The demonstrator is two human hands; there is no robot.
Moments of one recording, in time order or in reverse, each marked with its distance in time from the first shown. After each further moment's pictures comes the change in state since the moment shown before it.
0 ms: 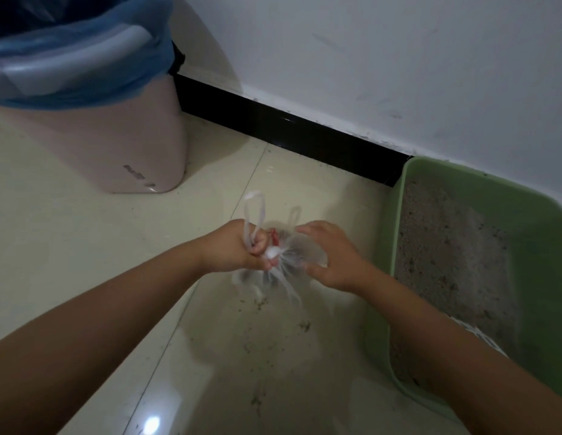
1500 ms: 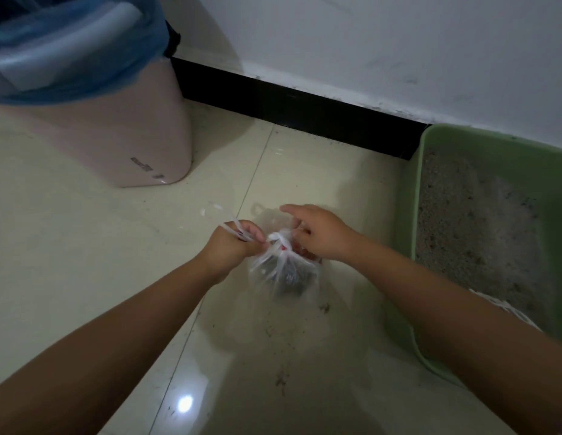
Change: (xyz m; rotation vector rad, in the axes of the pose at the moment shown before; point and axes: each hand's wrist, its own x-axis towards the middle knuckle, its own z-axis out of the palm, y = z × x) left_hand -0.004 -0.042 0.018 -0.361 0.362 -0.100; right_hand 0.034 -0.017 0.019 -0.006 -0.058 0.049
